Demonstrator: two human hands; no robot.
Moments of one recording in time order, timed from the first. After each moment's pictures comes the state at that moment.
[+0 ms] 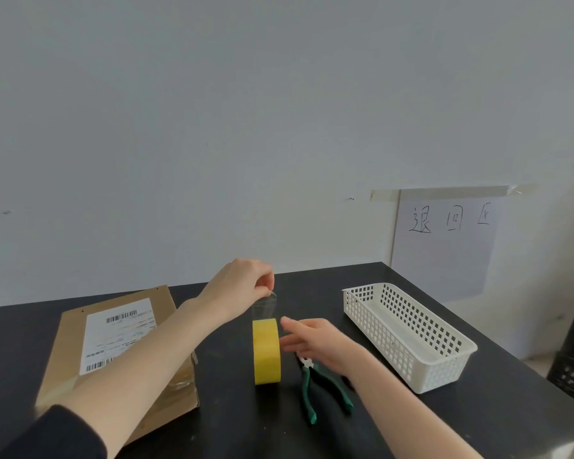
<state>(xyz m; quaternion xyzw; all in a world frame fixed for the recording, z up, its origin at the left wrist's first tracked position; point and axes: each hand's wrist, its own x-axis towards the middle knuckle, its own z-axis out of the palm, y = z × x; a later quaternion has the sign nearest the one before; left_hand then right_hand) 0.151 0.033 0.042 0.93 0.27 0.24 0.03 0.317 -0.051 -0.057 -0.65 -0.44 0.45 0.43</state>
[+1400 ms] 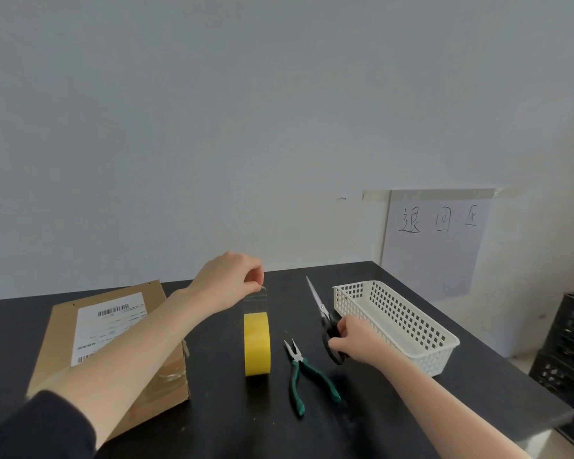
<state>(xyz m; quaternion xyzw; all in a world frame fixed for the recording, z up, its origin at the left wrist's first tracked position) 0.147 0.030 0.046 0.93 0.29 0.22 0.02 0.379 -0.097 -0.058 -0.81 -0.51 0.15 0.24</state>
